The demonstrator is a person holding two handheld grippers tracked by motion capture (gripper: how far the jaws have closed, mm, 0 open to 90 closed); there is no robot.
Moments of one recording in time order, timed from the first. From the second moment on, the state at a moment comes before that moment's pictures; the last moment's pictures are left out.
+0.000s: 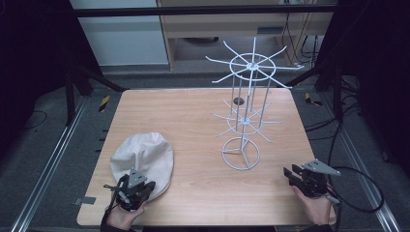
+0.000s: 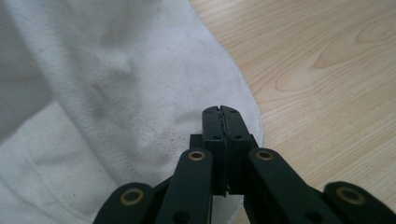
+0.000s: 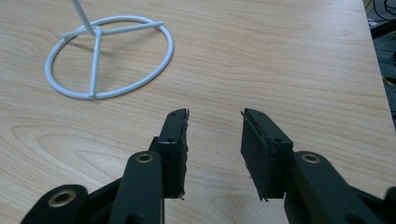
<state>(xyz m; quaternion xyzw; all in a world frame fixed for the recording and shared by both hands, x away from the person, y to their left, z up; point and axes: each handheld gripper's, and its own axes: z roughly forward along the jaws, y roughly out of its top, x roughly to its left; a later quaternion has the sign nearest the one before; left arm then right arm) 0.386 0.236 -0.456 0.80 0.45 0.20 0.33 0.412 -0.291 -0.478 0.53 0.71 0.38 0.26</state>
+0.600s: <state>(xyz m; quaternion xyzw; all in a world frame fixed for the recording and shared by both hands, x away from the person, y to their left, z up) 0.399 0.264 -0.428 0.71 0.54 0.27 0.36 0.413 -0.291 -0.479 0.53 0.71 0.38 0.25</state>
